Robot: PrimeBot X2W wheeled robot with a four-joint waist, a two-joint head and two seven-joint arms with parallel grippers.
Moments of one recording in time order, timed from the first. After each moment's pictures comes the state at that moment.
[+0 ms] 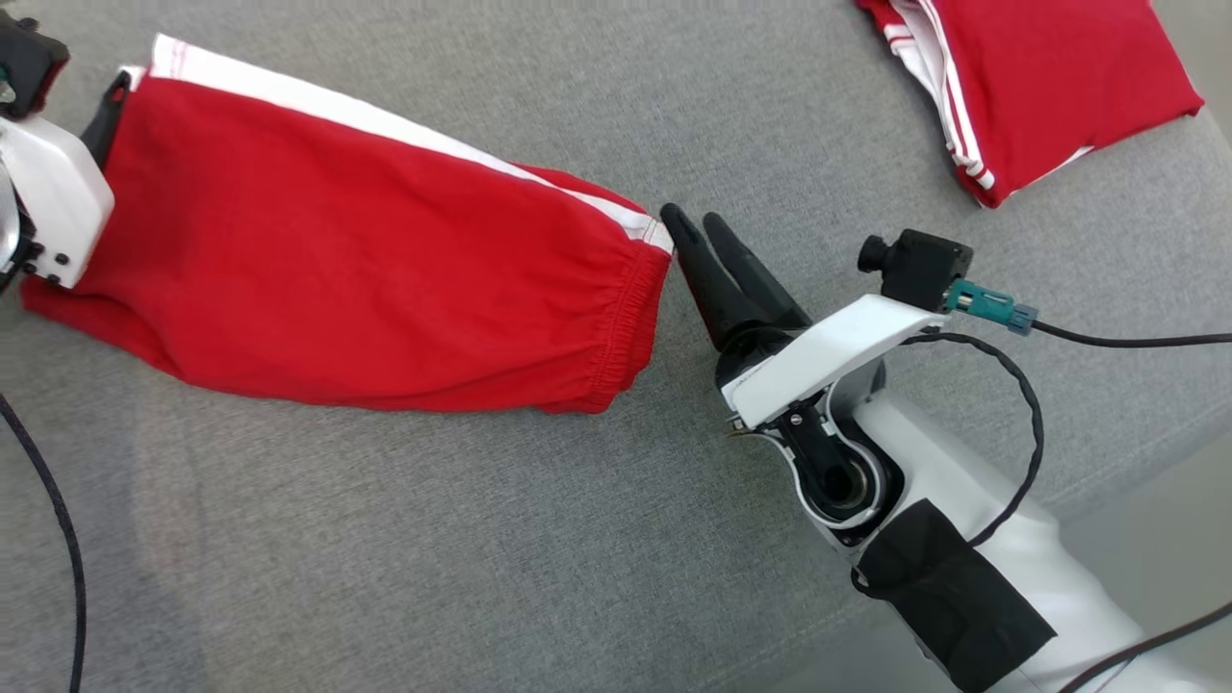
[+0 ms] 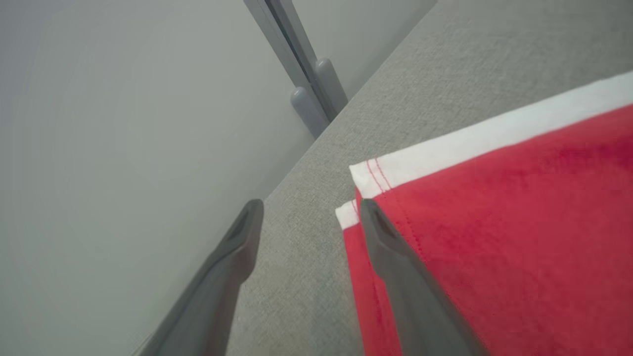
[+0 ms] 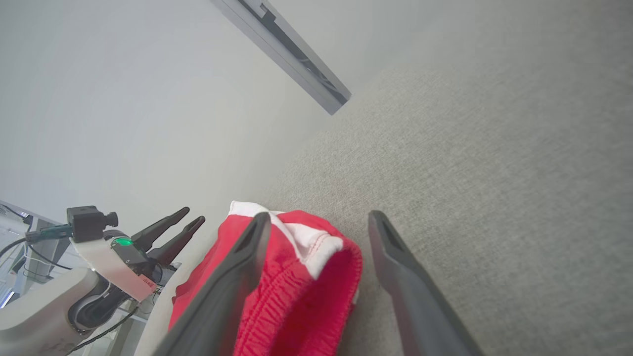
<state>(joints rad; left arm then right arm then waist) -1.29 0.55 -1.28 1.11 -0.70 -0.13 -0.19 -0.77 -0.05 0.75 0.55 1.27 0.13 -0.26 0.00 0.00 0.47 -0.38</state>
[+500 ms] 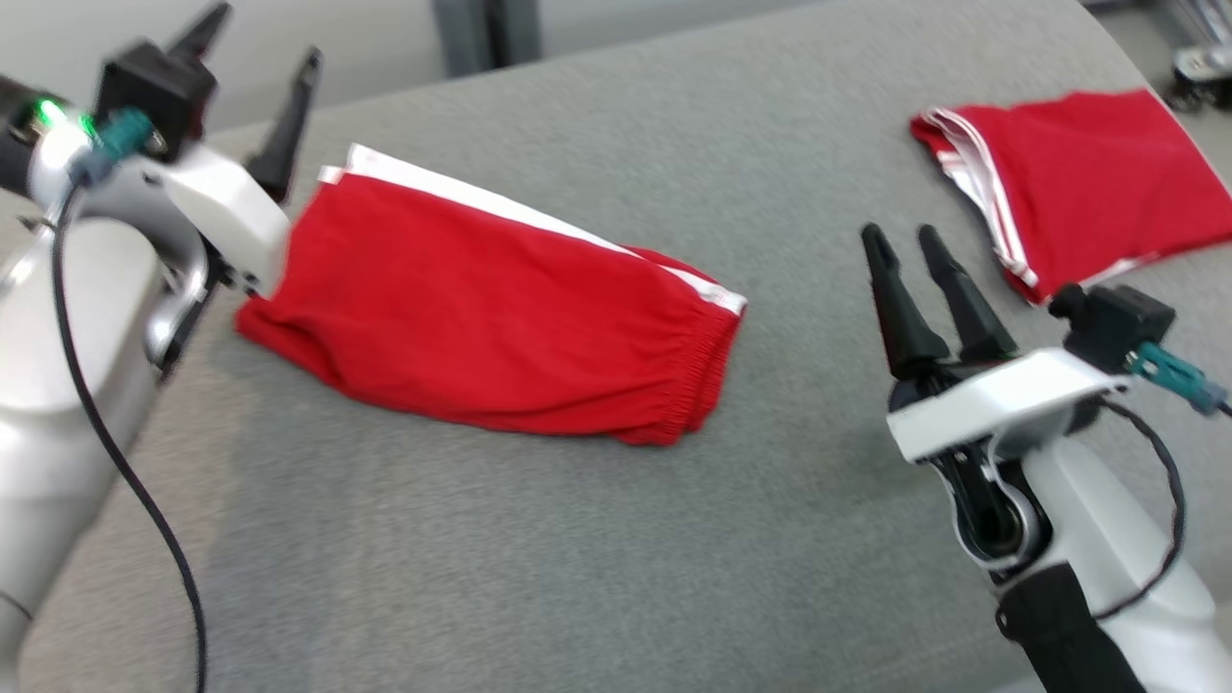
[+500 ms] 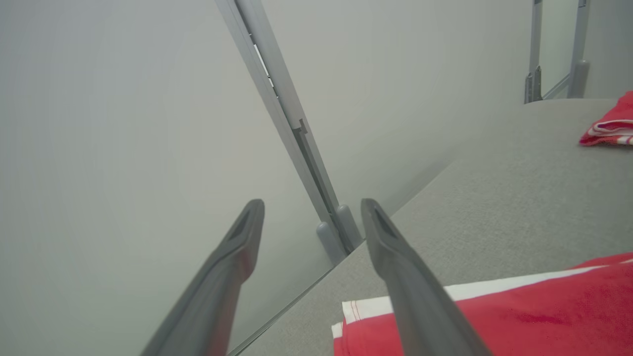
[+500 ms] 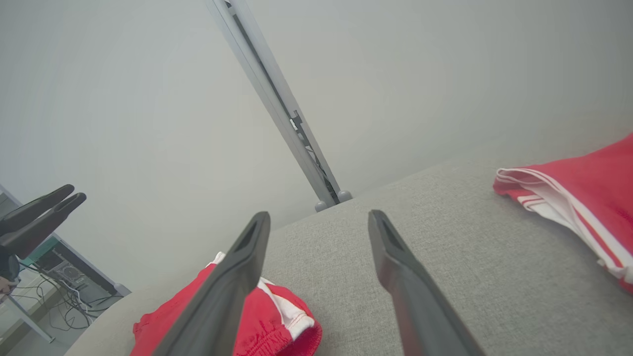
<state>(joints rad) -1.12 0.48 -1.00 0.79 -0.67 -0.01 -0.26 -0.56 -0.16 0.42 0.46 0.84 0.13 -0.26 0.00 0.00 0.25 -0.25</state>
